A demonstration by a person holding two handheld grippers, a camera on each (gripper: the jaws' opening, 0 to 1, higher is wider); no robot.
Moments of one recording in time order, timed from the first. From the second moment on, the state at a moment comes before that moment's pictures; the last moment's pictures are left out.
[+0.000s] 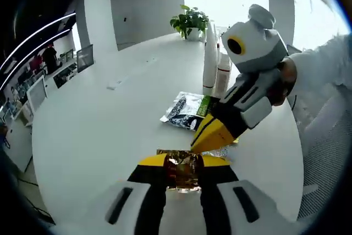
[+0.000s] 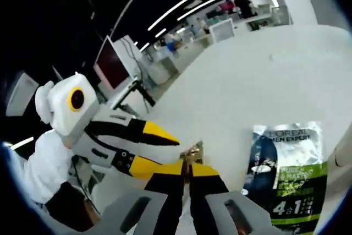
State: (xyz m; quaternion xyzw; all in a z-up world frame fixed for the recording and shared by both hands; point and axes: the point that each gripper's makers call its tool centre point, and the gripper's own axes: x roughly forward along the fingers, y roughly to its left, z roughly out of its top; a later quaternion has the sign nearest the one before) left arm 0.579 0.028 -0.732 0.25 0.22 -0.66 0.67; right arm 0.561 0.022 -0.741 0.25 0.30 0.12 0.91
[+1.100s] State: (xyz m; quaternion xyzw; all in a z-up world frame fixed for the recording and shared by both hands) left arm 0.596 0.042 -0.787 0.28 0.31 -0.58 0.70; right arm 0.557 0.013 -0.737 0.22 0.28 0.09 0.93
